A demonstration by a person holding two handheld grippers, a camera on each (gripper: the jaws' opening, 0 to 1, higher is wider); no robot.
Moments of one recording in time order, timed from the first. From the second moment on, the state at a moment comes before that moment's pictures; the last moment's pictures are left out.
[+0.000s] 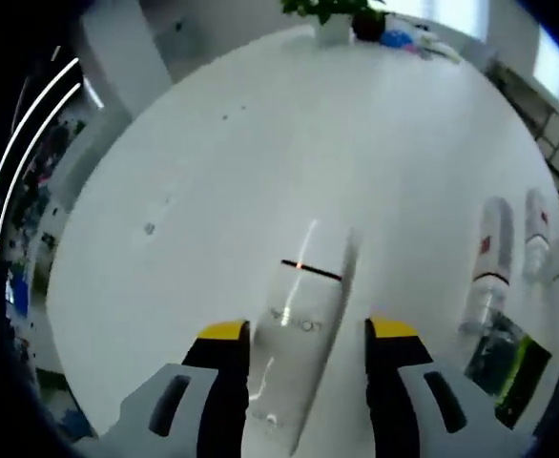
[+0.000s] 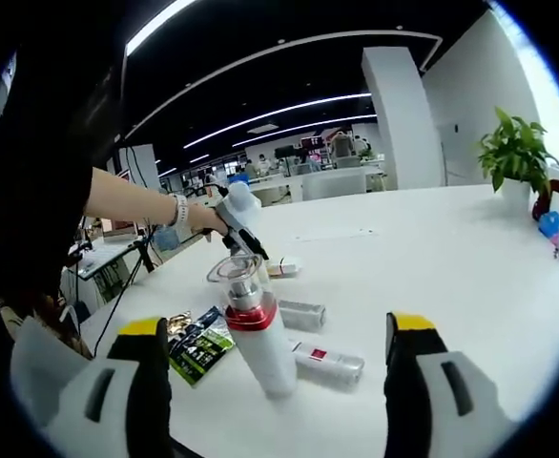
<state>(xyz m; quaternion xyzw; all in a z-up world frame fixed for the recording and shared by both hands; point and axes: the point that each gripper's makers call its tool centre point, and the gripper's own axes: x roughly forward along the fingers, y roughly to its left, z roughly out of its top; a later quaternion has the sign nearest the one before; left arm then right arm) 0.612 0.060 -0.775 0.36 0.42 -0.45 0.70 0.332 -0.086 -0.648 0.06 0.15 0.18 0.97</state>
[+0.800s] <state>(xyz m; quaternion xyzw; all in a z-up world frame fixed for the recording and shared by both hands) 0.607 0.060 -0.787 0.41 0.45 -0.51 0.61 0.334 -0.095 -0.640 0.07 0.13 0.17 0.98</state>
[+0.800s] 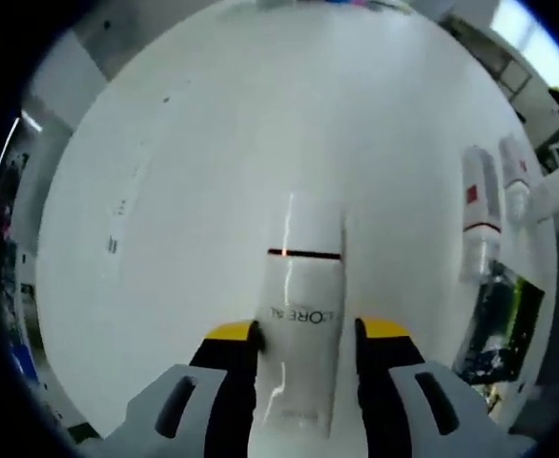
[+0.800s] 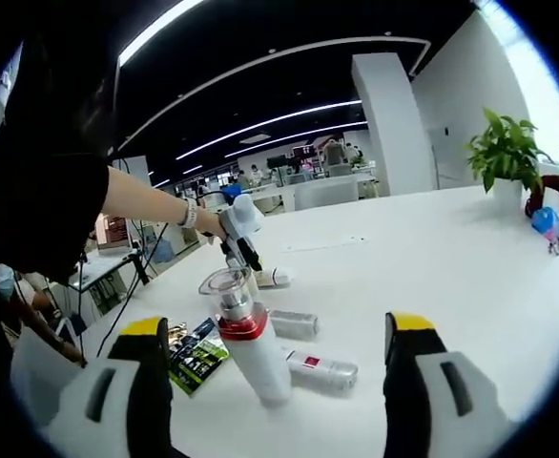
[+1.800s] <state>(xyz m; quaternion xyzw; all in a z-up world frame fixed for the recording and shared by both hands) 0.573 0.059 -0.775 0.43 0.44 -0.42 0.66 0.334 -0.102 -0.635 0.07 0.12 0.15 0.98</state>
